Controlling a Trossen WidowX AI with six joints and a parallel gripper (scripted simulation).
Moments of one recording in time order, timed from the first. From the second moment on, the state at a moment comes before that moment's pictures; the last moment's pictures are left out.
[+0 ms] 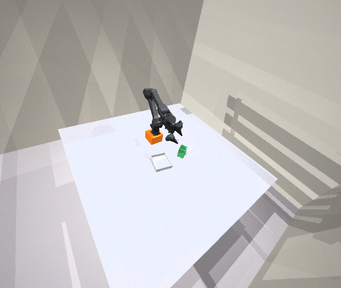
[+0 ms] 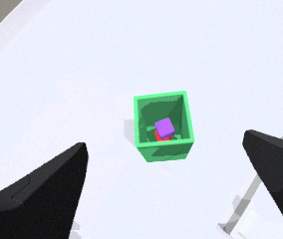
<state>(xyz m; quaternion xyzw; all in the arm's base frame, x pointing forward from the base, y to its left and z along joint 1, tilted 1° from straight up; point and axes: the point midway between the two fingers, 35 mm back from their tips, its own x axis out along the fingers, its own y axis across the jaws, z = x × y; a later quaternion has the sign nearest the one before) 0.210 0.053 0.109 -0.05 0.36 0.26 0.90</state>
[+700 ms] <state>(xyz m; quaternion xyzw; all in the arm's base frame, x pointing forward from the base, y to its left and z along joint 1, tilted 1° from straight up) 0.216 0.057 0.063 -0.09 0.29 0.25 0.92</state>
